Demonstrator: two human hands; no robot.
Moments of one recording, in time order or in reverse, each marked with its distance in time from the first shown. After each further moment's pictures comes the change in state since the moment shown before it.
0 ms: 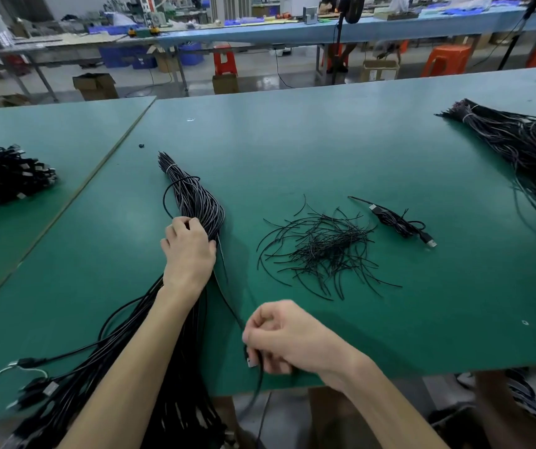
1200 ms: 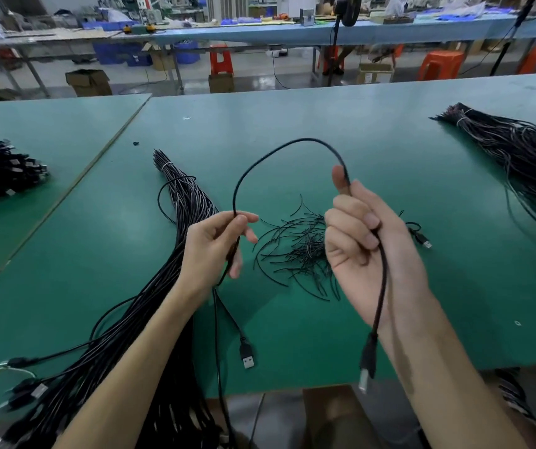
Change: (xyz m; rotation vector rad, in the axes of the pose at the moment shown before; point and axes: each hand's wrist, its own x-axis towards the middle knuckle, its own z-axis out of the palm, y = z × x) left_hand -0.029 0.030 -0.019 -1.212 -0.169 0.313; right_hand -0.026 -0.073 -0.061 1.298 0.116 -0.566
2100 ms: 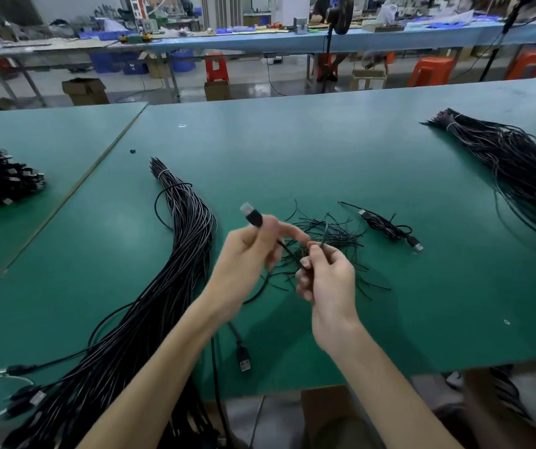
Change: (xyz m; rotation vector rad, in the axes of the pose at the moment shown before) left_hand -0.018 0.046 0.050 -0.134 -0.183 0.001; right_hand 0.015 0.056 -0.065 -0.715 0.591 -0.179
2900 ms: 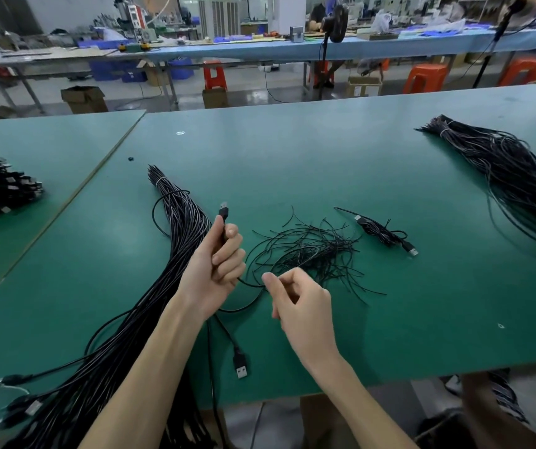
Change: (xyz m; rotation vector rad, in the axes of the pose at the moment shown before) left_hand 0.014 -0.039 -0.049 -0.914 -0.030 -0.352; right_hand -0.010 0.041 -0.013 -0.613 -0.223 -0.455
